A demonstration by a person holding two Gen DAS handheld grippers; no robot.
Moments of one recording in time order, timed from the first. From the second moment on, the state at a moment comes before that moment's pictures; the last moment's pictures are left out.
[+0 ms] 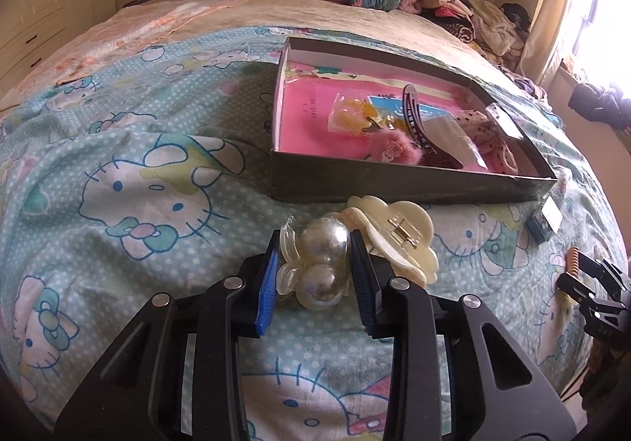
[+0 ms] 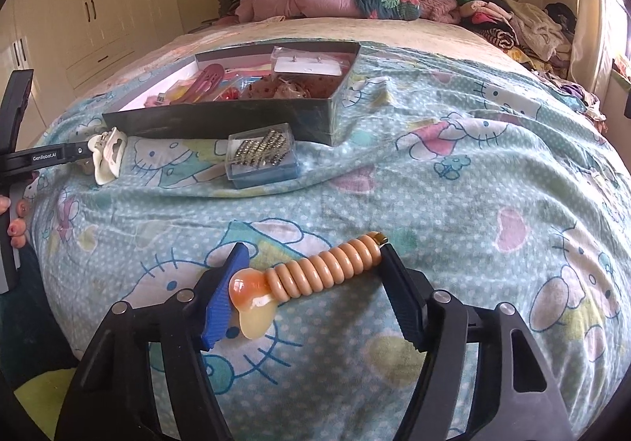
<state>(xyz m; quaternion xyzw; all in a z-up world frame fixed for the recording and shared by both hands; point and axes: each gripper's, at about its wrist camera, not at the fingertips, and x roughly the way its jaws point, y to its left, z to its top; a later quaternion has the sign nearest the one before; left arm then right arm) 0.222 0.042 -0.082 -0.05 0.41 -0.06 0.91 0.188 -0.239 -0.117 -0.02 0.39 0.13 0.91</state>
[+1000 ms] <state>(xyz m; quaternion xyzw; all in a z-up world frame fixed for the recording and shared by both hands) 0.171 0.032 -0.045 -0.04 0.38 -0.10 0.92 0.185 -0.173 -0.072 -0.04 0.35 0.22 0.91</state>
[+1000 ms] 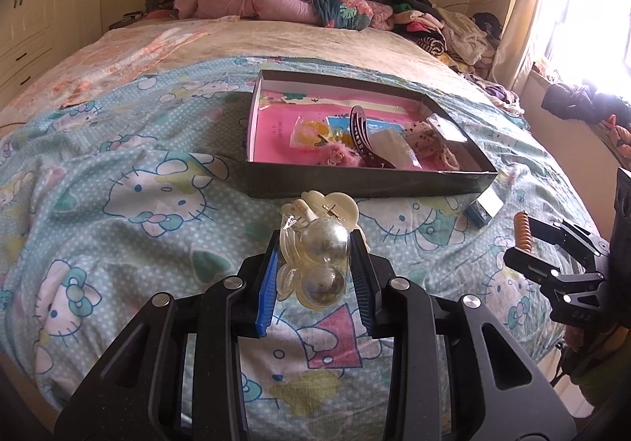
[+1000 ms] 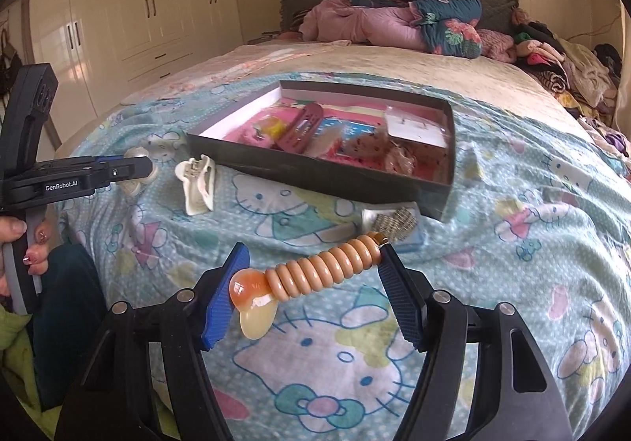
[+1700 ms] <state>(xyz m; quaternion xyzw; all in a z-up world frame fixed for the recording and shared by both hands) 0.180 0.051 -0.023 -0.06 0.36 -0.08 0.93 0.210 -0.118 -0.036 -0.07 0.31 0.28 0.90</state>
